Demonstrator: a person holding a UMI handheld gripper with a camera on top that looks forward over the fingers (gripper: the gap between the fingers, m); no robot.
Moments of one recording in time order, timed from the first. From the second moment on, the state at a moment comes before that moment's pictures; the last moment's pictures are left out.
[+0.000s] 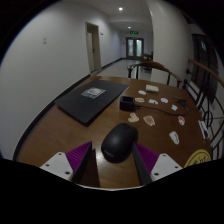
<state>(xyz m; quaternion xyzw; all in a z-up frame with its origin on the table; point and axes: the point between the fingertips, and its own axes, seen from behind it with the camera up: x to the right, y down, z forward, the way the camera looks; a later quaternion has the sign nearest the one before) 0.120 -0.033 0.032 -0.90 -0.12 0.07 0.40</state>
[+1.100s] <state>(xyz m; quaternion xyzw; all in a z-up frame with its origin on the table) 0.614 -0.091 0.071 -0.91 0.02 -0.01 0.41</state>
